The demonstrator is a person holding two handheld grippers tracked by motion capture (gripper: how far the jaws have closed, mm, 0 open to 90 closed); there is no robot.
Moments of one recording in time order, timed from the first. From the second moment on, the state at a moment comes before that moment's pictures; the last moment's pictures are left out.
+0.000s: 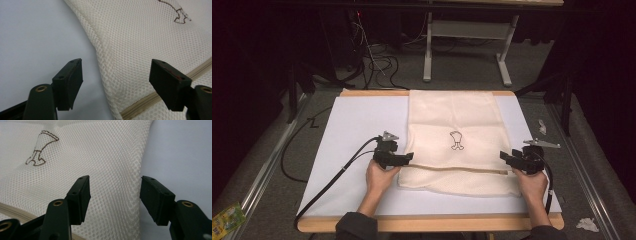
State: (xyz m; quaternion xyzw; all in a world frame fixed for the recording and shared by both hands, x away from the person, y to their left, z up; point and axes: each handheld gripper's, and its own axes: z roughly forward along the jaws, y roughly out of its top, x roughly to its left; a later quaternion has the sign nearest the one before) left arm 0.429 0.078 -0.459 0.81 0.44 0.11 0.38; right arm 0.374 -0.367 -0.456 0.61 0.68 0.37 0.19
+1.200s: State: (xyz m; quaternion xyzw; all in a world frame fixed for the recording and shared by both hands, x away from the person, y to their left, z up) left arm 0.444 0.071 -0.461 0.81 0.44 0.08 0.37; right arm 0.387 -0.369 -0.453 0.60 0.72 0.32 0.15
